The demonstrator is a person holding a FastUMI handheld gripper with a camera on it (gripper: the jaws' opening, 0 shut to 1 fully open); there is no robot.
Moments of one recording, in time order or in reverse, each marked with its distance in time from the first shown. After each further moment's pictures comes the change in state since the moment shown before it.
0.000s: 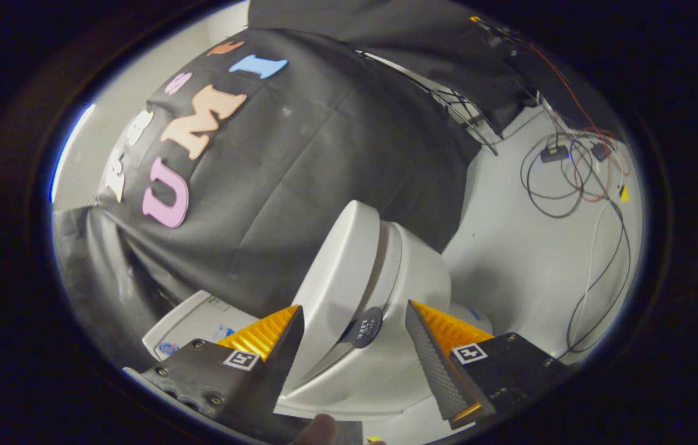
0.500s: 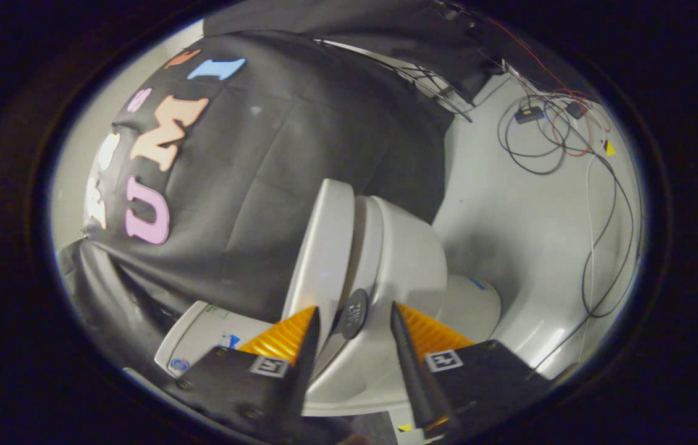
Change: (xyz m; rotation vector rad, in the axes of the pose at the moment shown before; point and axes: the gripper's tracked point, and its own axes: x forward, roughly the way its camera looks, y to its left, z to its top) arm 0.016 -0.019 -0.038 0.115 0.125 -0.086
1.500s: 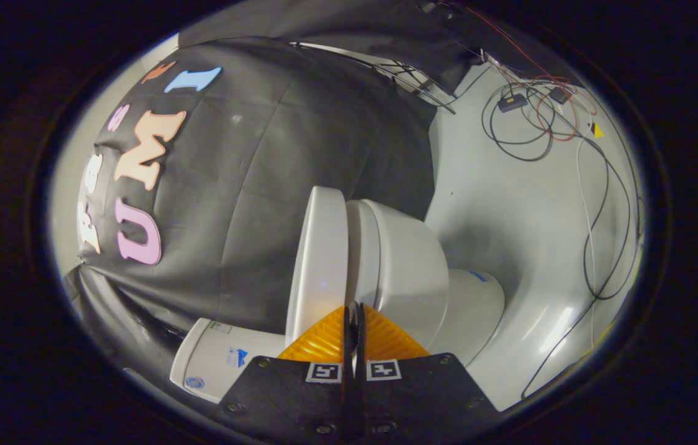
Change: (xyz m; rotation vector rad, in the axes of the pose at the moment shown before) arm -0.001 0.016 0.021 0.101 -0.047 0.010
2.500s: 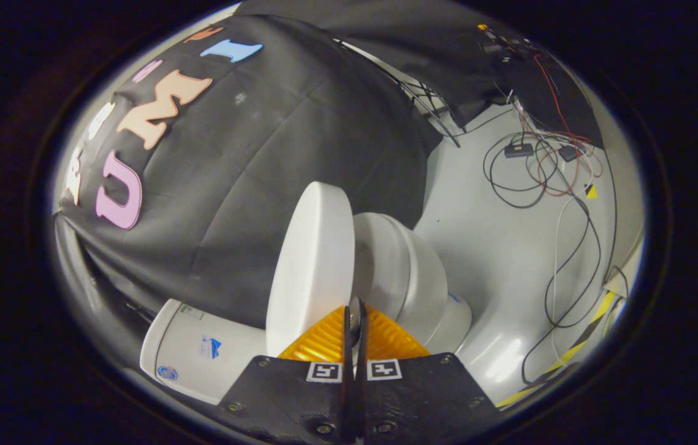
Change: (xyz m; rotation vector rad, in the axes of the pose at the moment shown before) arm -0.022 0.057 0.006 -0.247 -0.054 -0.172
